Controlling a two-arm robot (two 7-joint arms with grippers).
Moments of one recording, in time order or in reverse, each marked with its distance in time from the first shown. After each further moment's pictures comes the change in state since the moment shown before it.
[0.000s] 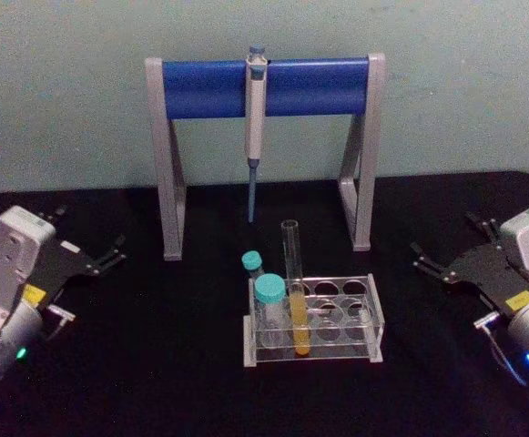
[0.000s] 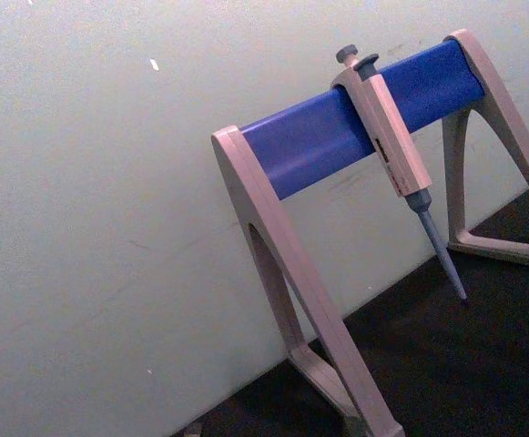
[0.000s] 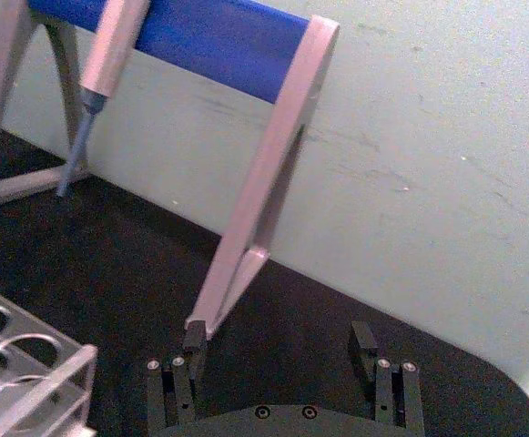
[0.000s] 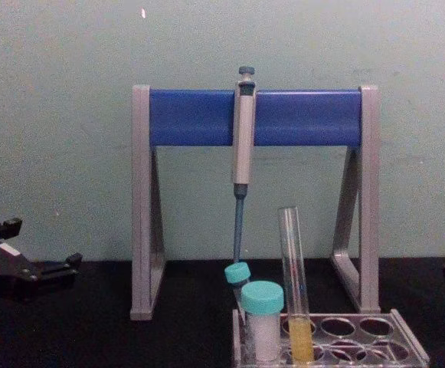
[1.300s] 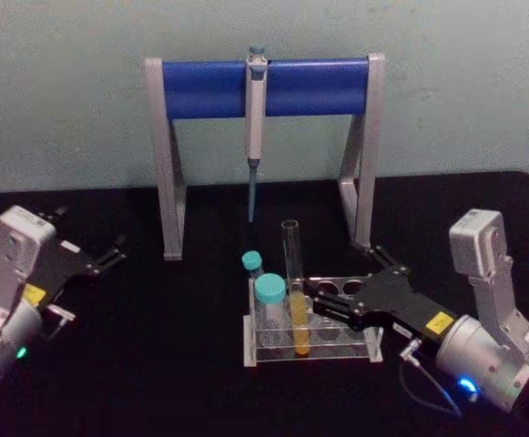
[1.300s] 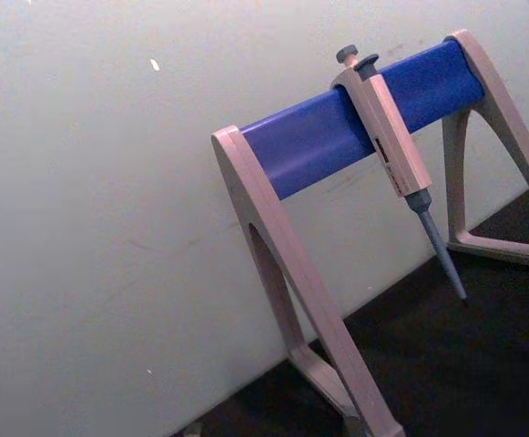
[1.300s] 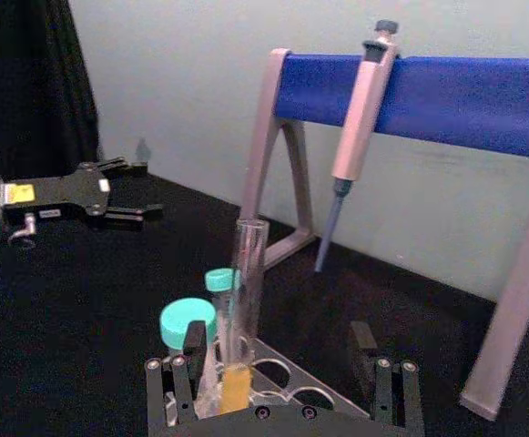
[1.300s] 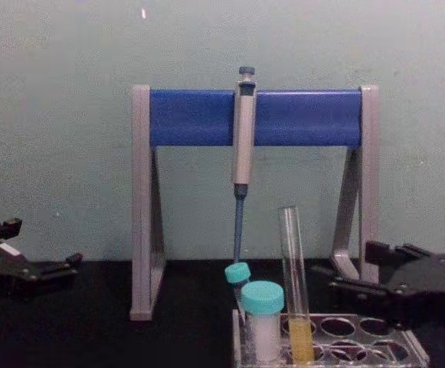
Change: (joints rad) left arm 0.000 0.000 0.000 0.000 0.000 0.000 0.000; right arm -0.045 -0.100 -0.004 -0.148 0.181 0.108 0.340
